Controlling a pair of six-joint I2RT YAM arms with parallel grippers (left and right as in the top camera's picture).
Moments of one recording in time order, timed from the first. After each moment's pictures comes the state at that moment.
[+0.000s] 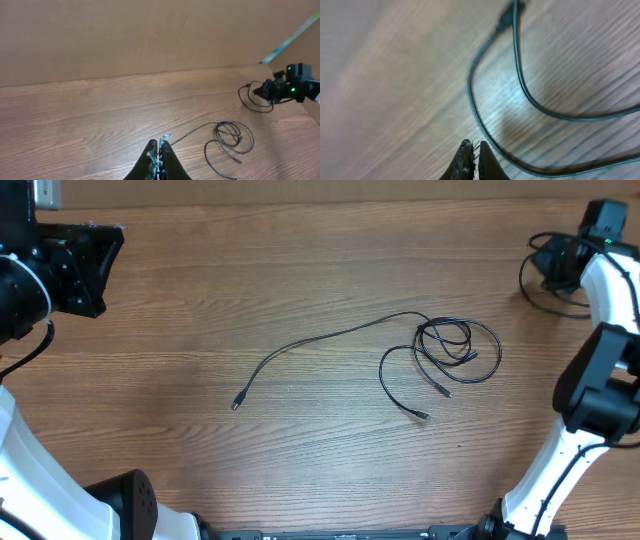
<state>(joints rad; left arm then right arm) 0.31 1.70 2.78 -1.69 0.65 0.12 -0.34 2.24 1.88 -0.65 -0.09 0.48</state>
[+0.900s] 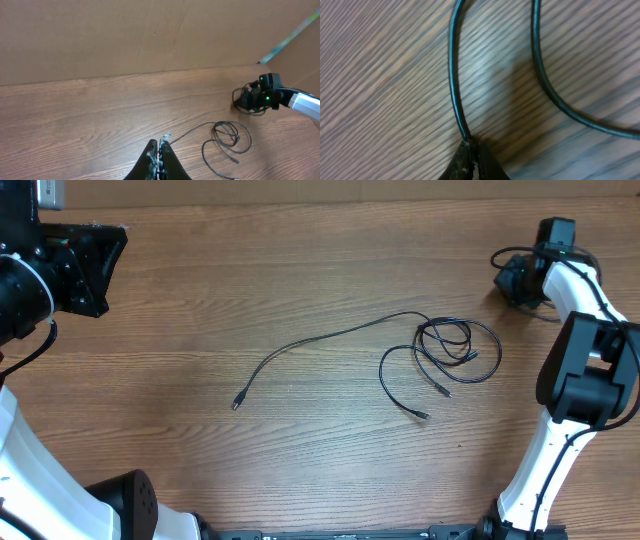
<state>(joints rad) 0.30 1.70 2.78 -1.69 0.65 0.11 -0.23 2.32 1.77 -0.60 -0.06 0.47</state>
